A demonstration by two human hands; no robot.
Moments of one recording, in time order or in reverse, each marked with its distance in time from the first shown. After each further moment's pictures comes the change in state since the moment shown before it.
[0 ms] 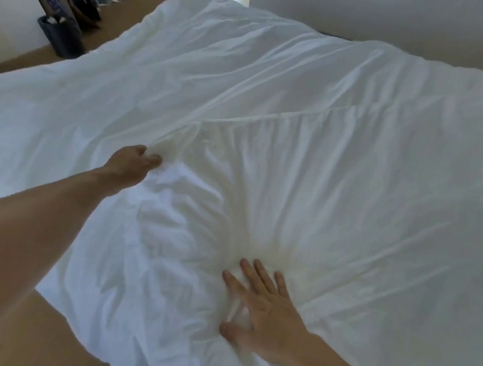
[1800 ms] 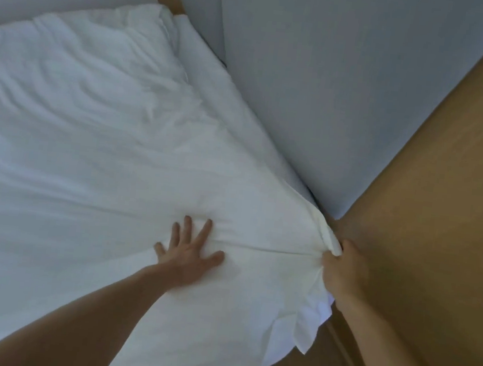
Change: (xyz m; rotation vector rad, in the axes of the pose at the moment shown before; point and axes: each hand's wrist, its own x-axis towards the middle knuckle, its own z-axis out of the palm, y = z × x) left_hand -0.630 0.275 0.584 0.886 -0.803 0.845; right_hand -0.710 0.328 0.192 0.896 1.203 1.487
